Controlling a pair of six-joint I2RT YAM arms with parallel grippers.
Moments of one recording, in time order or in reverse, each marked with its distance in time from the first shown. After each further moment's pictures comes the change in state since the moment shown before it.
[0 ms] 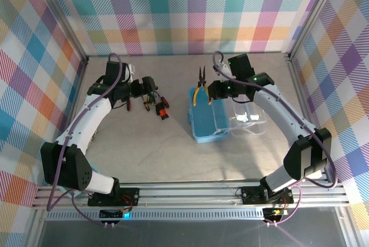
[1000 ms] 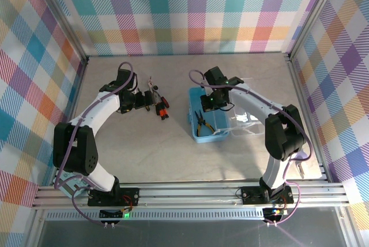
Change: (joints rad) left arm 0.000 0.166 -0.063 -0.040 -0.127 0.034; right arm 0.113 0.261 0.003 -0.005 0.279 -0.009
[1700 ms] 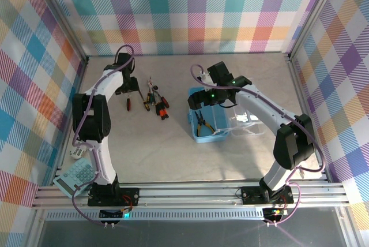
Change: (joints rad) left arm 0.119 0.483 0.502 -0.089 -0.296 0.108; right arm 0.015 -0.123 -0.002 0.052 -0.132 -0.052
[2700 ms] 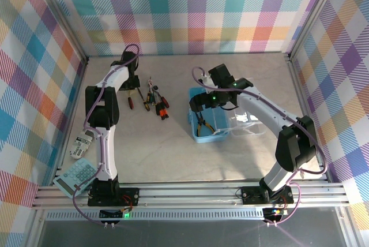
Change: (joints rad) left arm 0.011 0.267 0.260 -0.064 -0.037 0.084; right arm 0.001 -0.035 -0.043 -0.002 0.004 0.001
